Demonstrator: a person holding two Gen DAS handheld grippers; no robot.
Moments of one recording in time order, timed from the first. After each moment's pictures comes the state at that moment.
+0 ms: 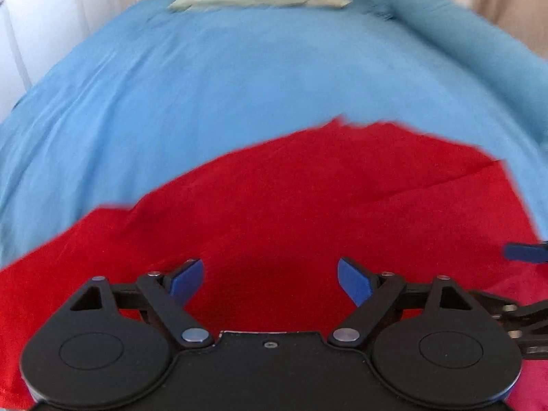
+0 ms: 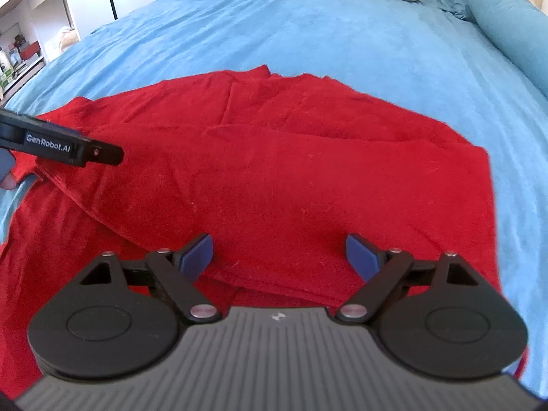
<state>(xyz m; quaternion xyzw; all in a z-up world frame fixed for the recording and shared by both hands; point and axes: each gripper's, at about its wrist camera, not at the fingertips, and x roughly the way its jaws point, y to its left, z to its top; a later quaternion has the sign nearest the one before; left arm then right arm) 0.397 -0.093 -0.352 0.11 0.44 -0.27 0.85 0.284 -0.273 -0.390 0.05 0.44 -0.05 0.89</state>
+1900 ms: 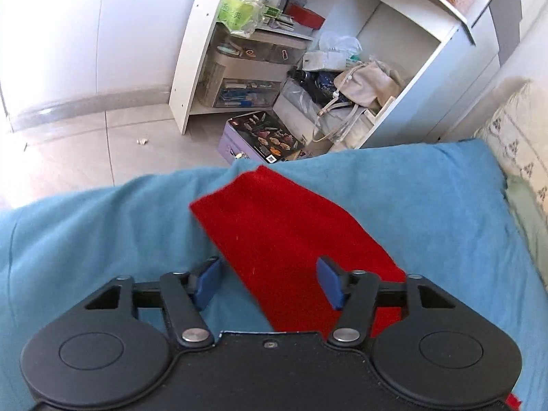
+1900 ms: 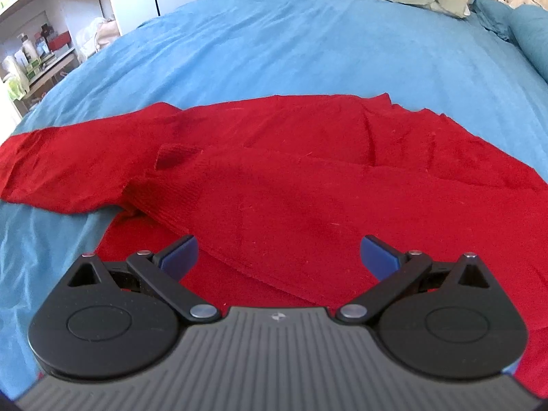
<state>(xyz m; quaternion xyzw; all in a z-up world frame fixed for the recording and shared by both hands) 0.404 0.336 -0.355 -0.28 0.38 0.18 0.86 0.339 -0.140 -0.382 0.03 0.45 -0.01 0.89</state>
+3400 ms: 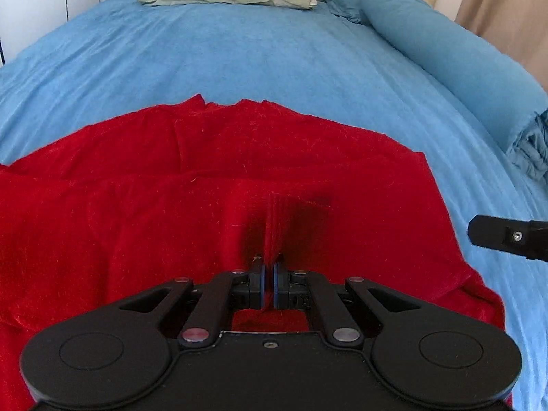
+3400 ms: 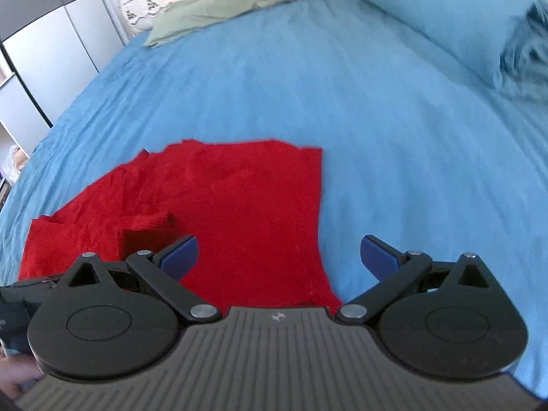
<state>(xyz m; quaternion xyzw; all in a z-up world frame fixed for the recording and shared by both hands) 0.311 -0.213 -0.389 0.06 0.45 -0.27 0.85 0.214 -0.411 -0.344 0.21 0.40 -0.16 0.88</state>
